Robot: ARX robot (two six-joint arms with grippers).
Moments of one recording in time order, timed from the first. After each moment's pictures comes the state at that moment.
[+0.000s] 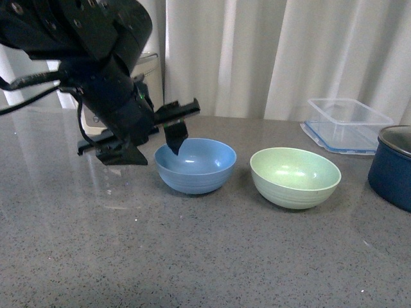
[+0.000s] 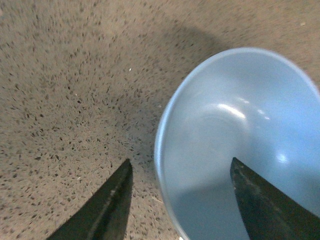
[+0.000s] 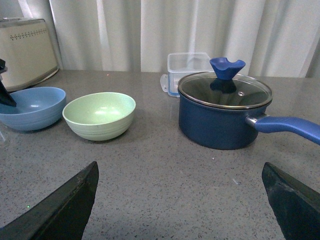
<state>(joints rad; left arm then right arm) -0.27 2.00 1.64 -0.37 -0.02 -0.45 0.00 0.00 0.01 0.00 0.00 0.00</state>
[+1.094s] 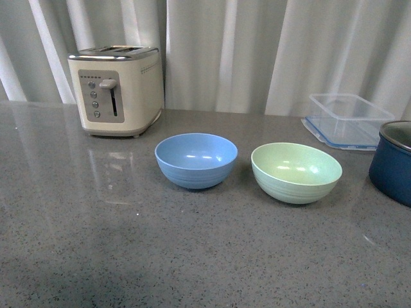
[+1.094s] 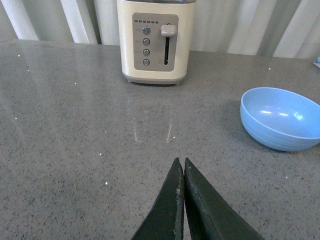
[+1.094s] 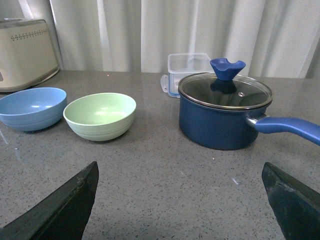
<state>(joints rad) -0.07 0.99 0.26 0.72 -0.07 -0.01 0.00 0.00 0.01 0.00 0.00 0.00</state>
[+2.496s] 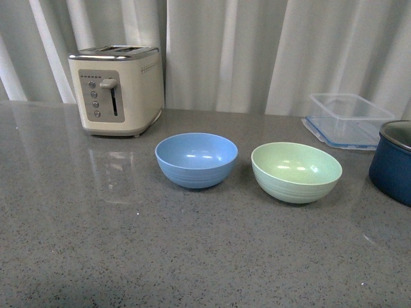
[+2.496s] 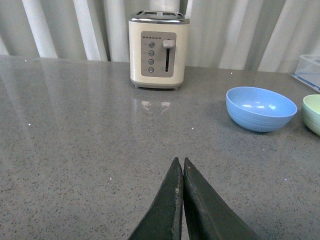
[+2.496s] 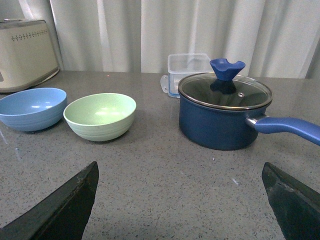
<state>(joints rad) 0.00 0.28 0.02 0.29 0.00 -0.01 0.00 0.00 0.01 0.00 0.00 0.00</state>
